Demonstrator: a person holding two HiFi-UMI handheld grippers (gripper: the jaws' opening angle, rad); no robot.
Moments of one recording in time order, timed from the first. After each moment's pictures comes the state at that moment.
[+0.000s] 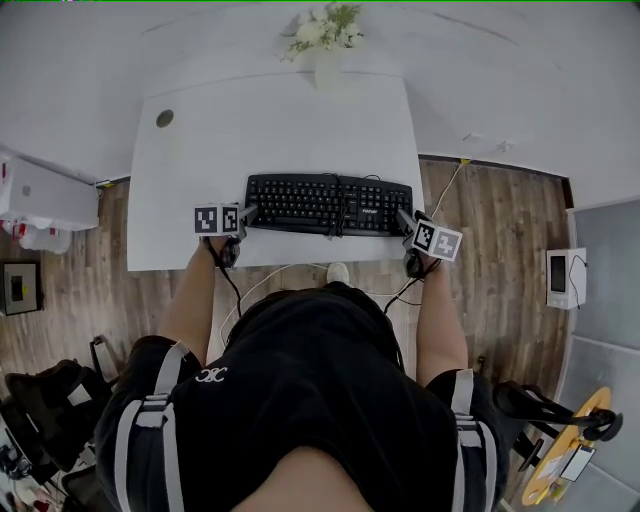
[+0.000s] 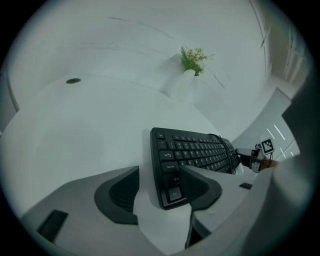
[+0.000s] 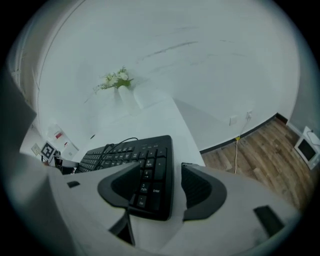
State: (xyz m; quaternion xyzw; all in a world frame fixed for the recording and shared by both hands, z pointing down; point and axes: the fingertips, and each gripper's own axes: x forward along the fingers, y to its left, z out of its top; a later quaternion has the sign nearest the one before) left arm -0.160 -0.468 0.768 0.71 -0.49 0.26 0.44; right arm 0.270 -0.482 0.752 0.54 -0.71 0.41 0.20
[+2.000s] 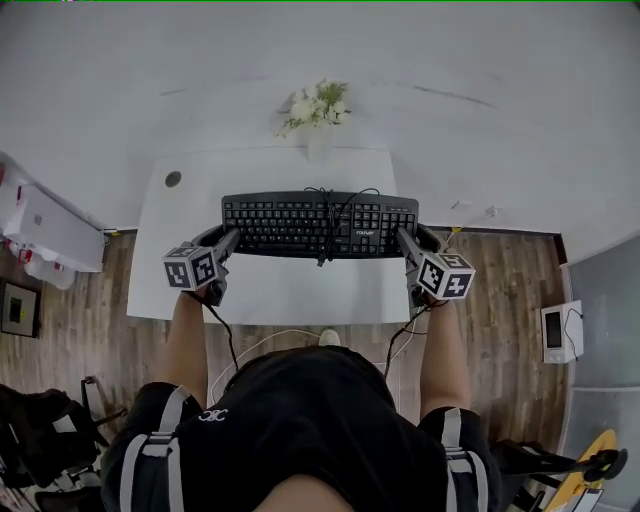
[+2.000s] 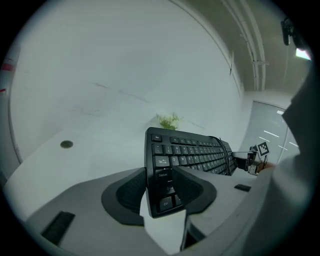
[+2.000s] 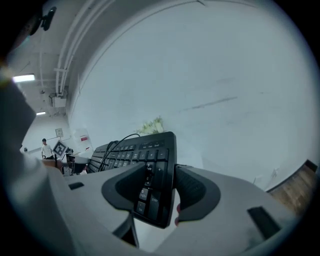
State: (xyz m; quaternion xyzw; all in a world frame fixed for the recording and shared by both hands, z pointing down) left arm -0.149 -0.524 0.581 0.79 -0.54 0.09 0.28; right arm 0.254 -0.561 0.544 0.48 -0.84 0.21 0.10
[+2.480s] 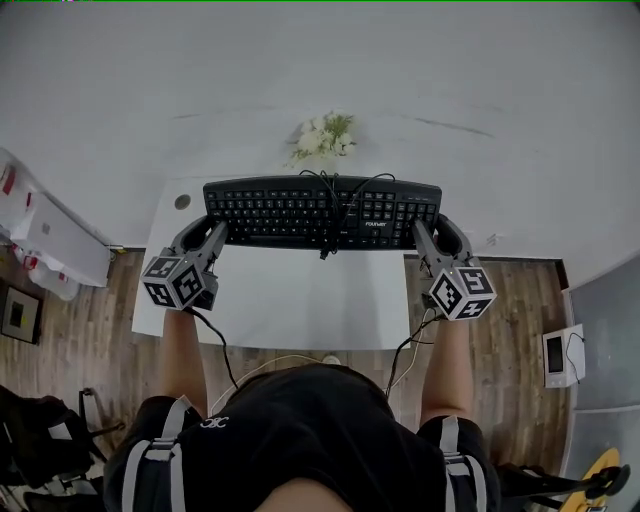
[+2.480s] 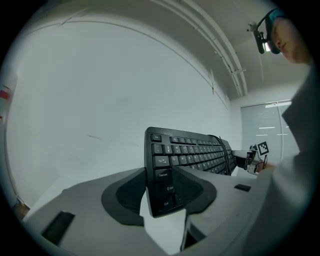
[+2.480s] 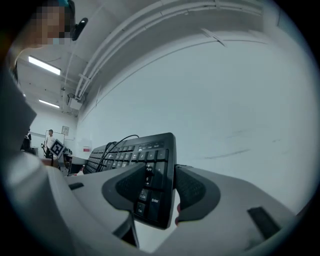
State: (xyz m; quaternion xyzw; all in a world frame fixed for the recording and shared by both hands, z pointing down) left arm -0.166 -0.528 0.432 0.81 -0.57 0.00 0.13; right arm 0.239 -0.569 0.386 0.49 -0.87 0.05 0.00
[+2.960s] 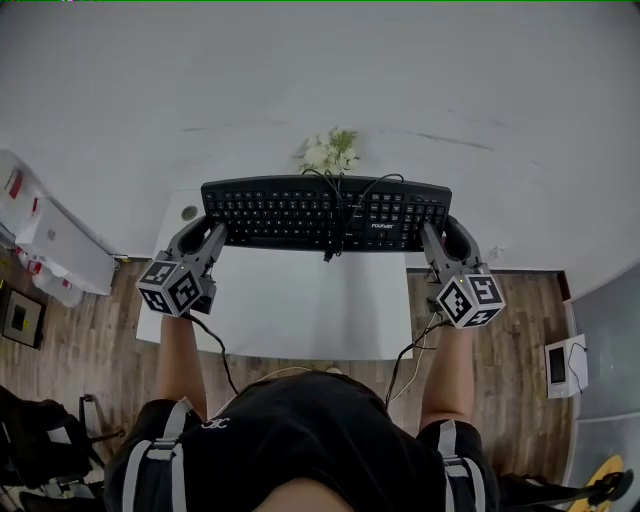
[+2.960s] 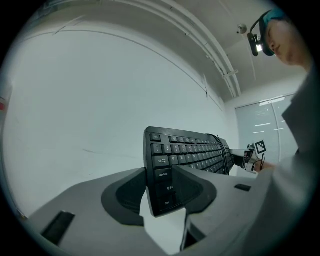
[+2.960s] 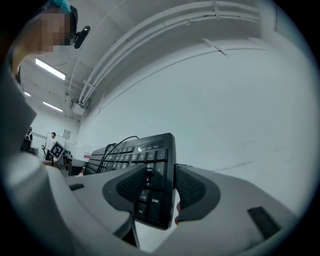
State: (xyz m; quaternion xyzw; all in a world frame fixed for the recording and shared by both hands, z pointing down) left arm -0.171 -0.518 0.382 0.82 -0.56 -0.02 0.09; right arm 0.235 -0.561 0.338 0.48 -0.88 0.01 -0.05
